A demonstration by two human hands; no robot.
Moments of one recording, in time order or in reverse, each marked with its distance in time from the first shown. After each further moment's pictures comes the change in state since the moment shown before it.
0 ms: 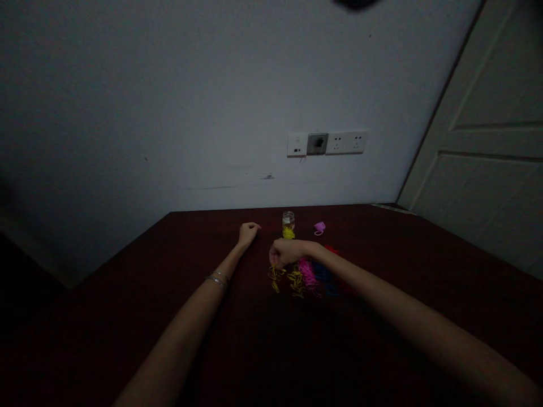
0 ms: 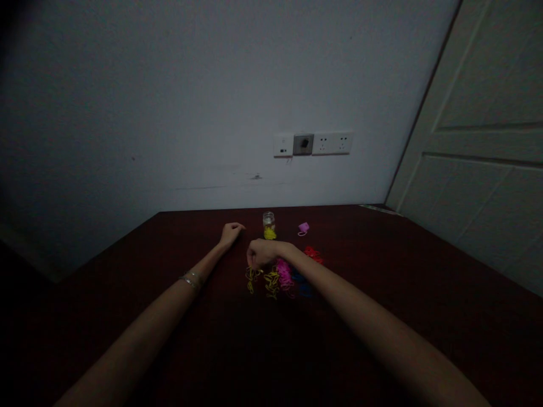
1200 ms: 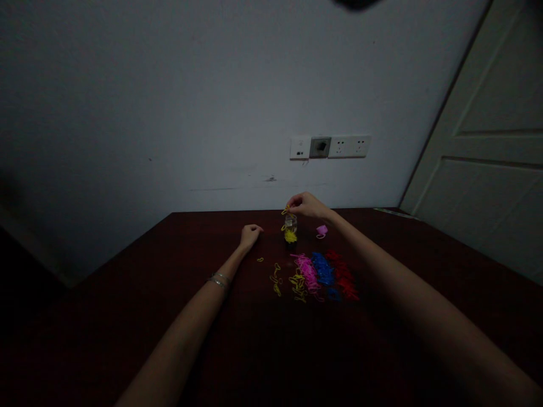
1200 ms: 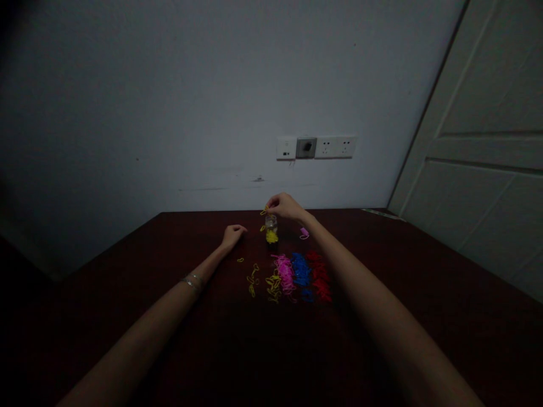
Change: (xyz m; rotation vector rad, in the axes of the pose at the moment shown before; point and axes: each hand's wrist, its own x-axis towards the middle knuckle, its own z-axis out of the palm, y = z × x) left_hand 0.003 -0.006 0.002 0.048 -0.013 -0.025; right_hand -0.017 0.046 -0.090 0.361 0.758 0.017
